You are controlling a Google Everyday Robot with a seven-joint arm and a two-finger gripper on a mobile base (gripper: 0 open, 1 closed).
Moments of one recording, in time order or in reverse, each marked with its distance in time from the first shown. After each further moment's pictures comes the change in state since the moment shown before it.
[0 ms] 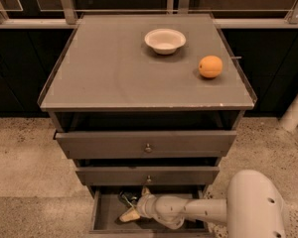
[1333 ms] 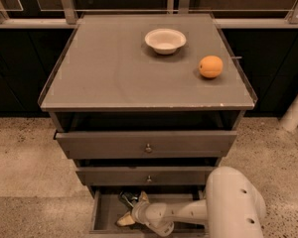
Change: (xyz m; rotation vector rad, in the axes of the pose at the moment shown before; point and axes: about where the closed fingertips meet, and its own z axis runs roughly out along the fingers) arm 0.038 0.010 0.041 0.098 0.093 0.032
